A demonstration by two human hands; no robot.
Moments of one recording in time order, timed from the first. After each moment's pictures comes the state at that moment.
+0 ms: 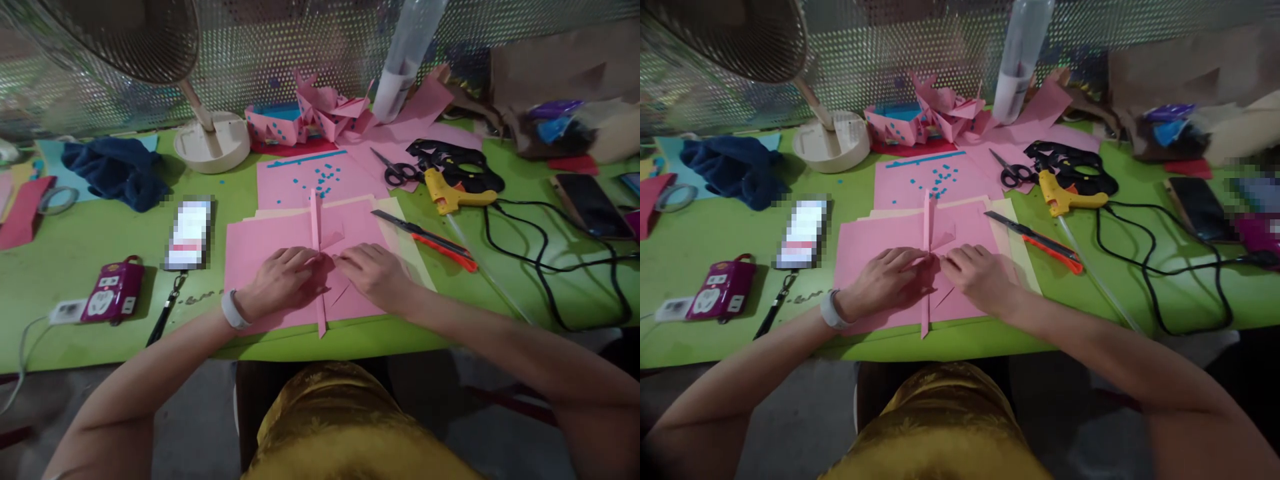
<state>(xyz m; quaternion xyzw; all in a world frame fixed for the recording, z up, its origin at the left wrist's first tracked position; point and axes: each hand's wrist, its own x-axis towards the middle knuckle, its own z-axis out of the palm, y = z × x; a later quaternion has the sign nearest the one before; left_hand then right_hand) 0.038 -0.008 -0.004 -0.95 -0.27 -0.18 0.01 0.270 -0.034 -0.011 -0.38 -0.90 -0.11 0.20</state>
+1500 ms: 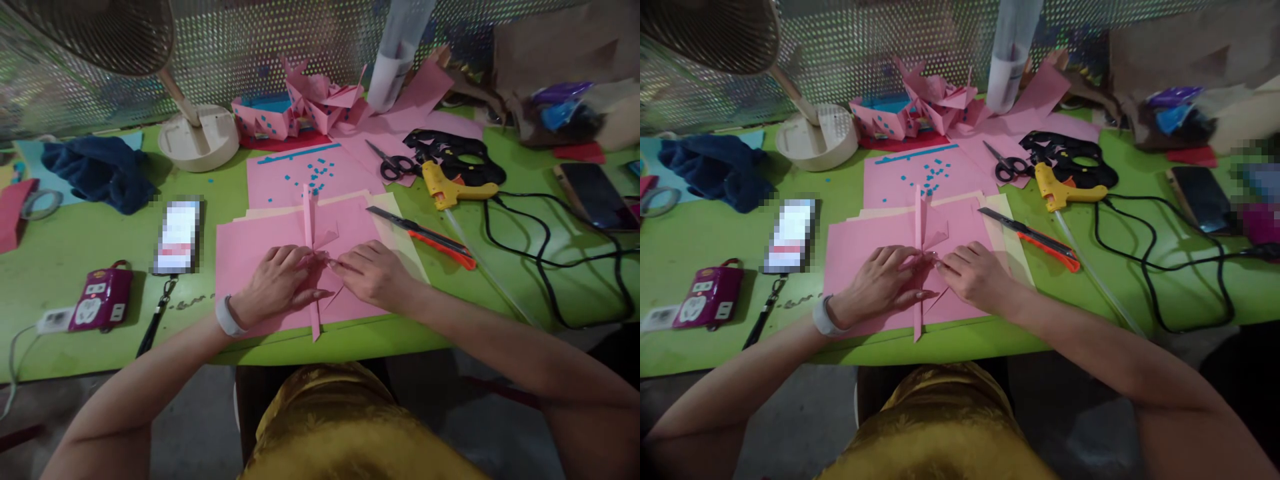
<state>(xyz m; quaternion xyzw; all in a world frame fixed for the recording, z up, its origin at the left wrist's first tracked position) 0.044 -0.007 -0.006 -0.94 -0.31 -0.11 -0.02 0.283 -0.031 -0.011 -0.33 -0.92 -0.07 0.19</state>
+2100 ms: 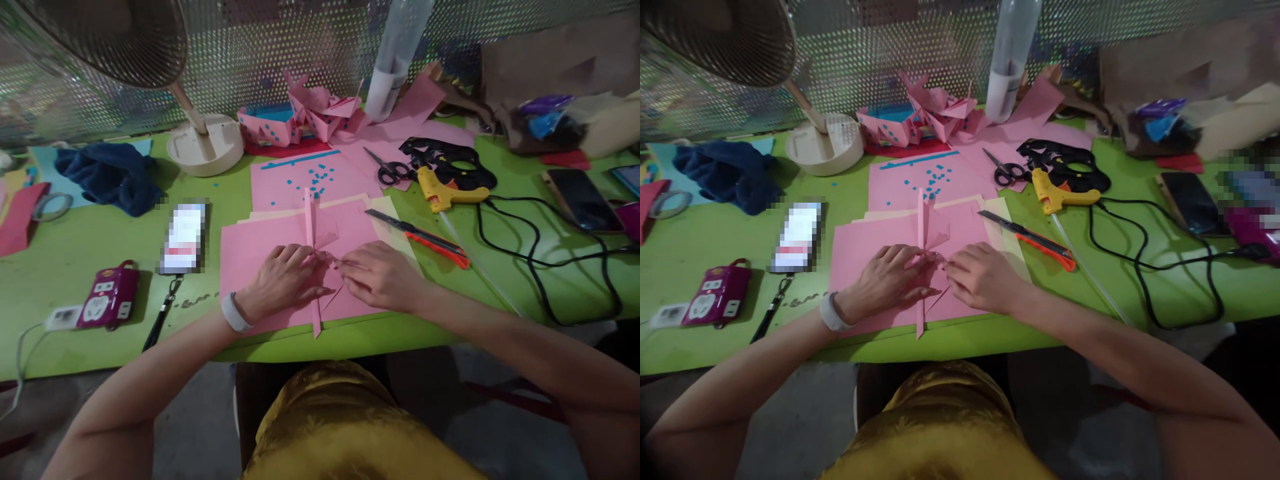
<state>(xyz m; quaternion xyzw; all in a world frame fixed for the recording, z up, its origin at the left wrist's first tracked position) 0.049 -0.007 0.000 -0.95 -0.31 -0.10 0.00 0.291 -0.034 0.006 -0.38 -0.90 0.05 0.21</state>
